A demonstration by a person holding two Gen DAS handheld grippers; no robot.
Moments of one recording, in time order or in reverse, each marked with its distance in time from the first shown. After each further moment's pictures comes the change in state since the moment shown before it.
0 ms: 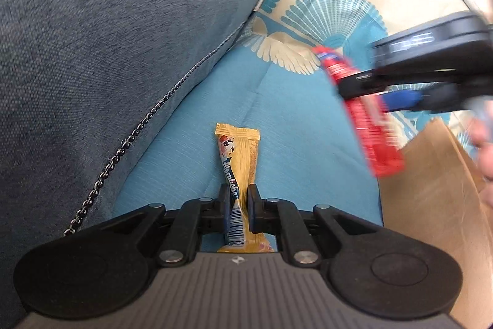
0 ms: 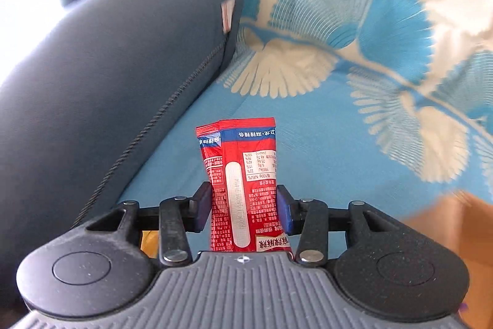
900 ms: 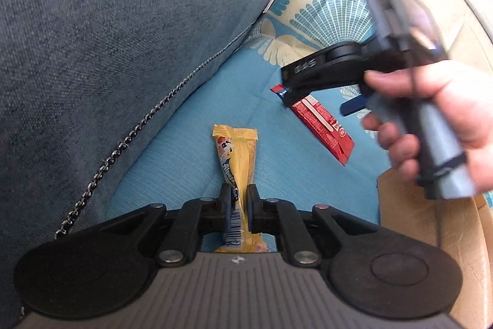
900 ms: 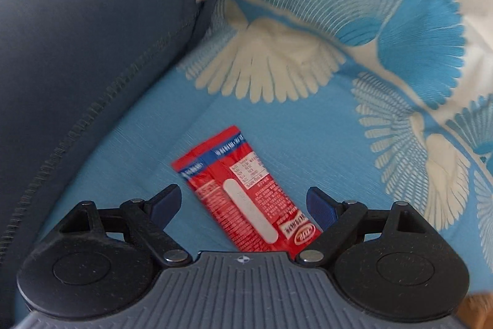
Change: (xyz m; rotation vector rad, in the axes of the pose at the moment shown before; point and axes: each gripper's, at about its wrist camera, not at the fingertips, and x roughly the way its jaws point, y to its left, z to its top) left arm 0.004 0.001 0.004 -0.076 0.008 0.007; right arm 0.121 0.007 0.051 -0.126 0.155 -0.159
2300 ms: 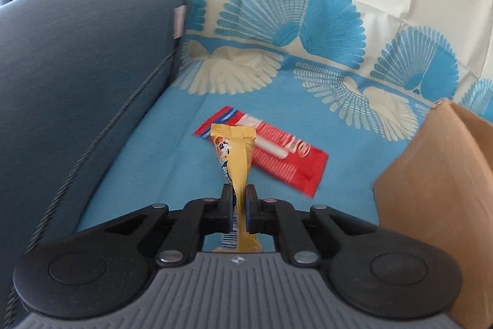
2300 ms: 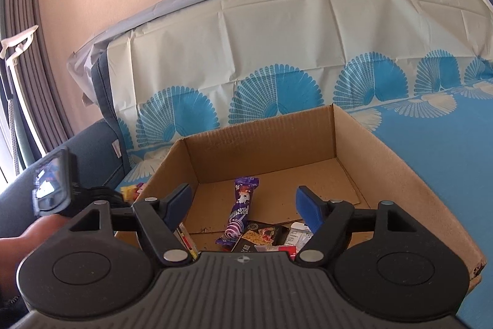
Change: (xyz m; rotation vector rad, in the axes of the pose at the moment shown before) left arm 0.050 -0.097 0.026 0.342 -0.051 0.089; right arm -0.246 -0.140 -0.397 0.634 -0.712 -0.050
